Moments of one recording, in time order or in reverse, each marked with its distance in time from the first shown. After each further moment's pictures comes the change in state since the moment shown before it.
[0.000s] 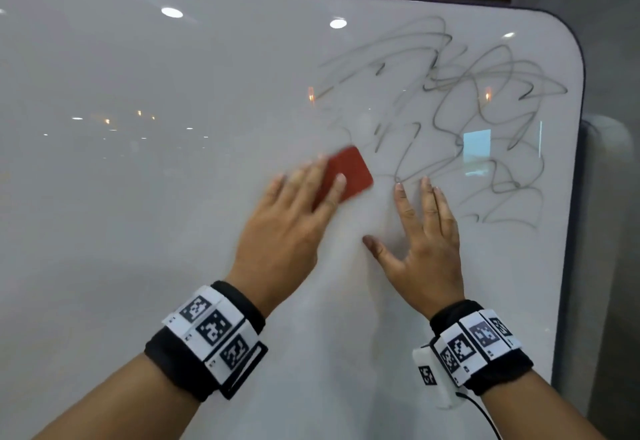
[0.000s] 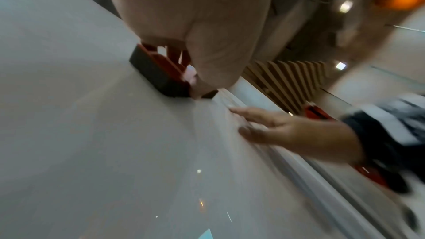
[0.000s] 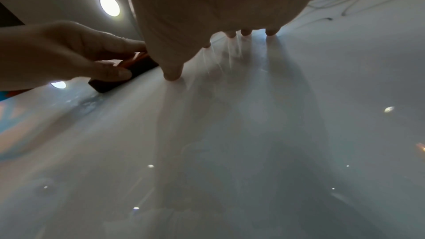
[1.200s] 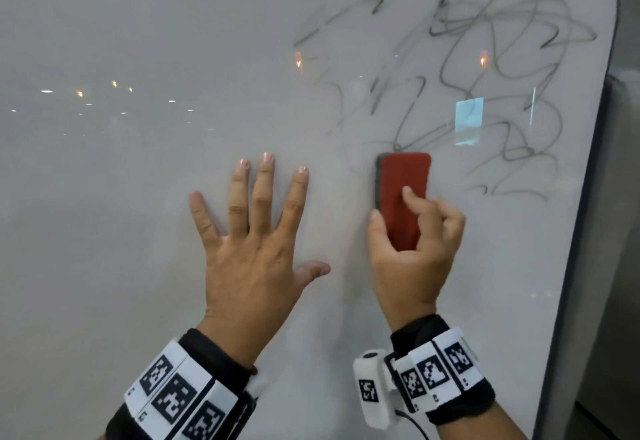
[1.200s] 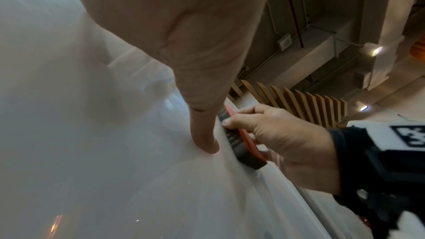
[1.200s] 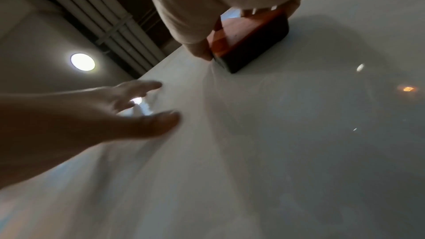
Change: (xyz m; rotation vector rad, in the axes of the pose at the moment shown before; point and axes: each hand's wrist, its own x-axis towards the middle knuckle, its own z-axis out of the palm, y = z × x) left_hand -0.040 0.024 0.011 0.015 -0.210 -0.309; right_hand -0.022 -0.043 0.022 0.460 0.489 0.318
